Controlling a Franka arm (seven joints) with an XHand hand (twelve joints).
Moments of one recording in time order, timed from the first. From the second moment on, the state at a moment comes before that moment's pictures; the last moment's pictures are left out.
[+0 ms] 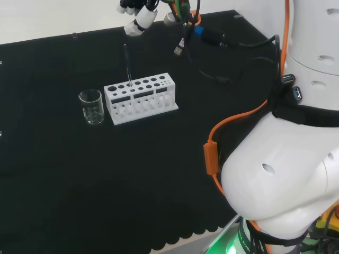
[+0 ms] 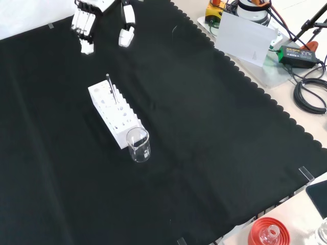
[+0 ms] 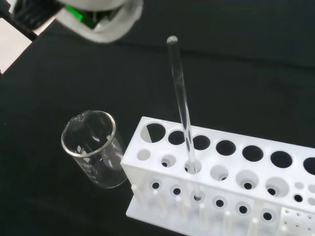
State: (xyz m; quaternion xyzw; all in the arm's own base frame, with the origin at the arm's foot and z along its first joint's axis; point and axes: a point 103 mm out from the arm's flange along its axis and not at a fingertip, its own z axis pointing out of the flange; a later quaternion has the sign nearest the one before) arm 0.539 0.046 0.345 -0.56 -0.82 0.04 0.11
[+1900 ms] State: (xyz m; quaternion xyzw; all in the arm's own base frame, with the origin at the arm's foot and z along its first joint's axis) arm 0.561 0.069 0.273 -0.55 -0.81 0.06 0.18
